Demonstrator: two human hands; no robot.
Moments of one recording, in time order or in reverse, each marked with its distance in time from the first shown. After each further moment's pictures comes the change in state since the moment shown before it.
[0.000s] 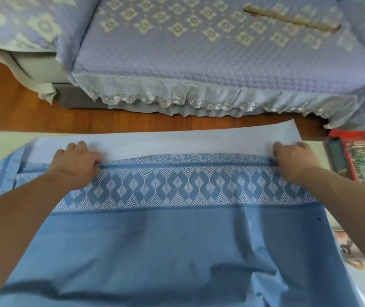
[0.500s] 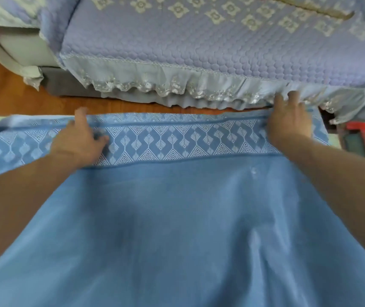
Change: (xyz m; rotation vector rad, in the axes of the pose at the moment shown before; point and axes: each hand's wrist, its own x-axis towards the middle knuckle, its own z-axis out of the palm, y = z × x) left_hand 0.029 0.037 -0.002 -0.716 0.131 -0.255; right_hand 0.062 -0.047 -0.026 0.271 0.293 0.266
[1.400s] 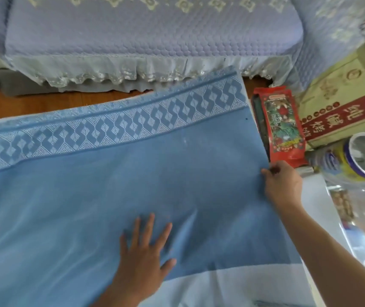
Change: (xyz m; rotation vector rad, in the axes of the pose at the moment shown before) left_hand -0.365 0.034 0.119 0.408 -0.439 0.603; right_hand -0.251 0.172 -0.042 0.690 -0.155 0.594
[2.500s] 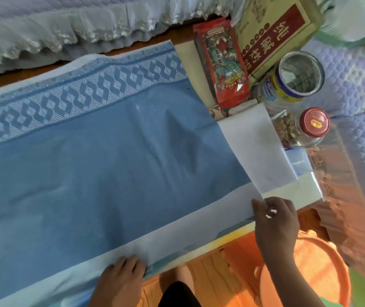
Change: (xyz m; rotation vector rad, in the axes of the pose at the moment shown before) left_hand -0.144 0.041 0.070 0.164 0.172 0.313; right_hand -0.195 0.148 -0.076 0.211 0.144 0.323
